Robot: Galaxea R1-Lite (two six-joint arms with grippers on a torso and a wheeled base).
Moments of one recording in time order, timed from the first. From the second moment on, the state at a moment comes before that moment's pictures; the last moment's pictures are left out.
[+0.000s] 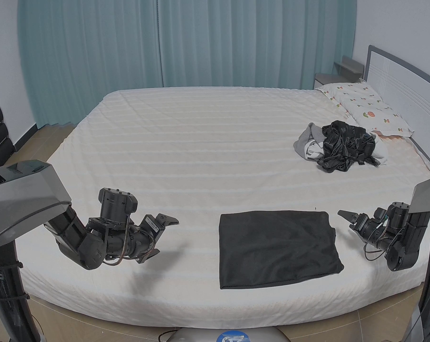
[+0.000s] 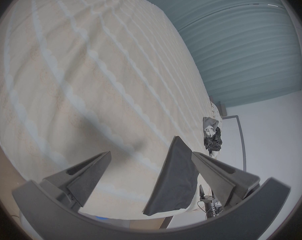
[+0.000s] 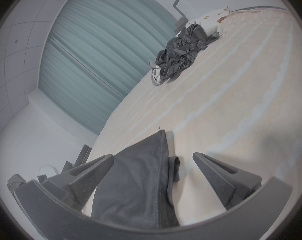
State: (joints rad) left arm -0.34 2.14 -0.75 -0.73 -0.21 -1.17; right arm -0.18 2.42 -0.53 -1.55 0.49 0.64
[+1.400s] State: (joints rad) left arm -0.43 2.33 -0.88 -0.76 -0.18 -0.78; right arm -0.14 2.45 -0.50 -1.55 0.49 0.64
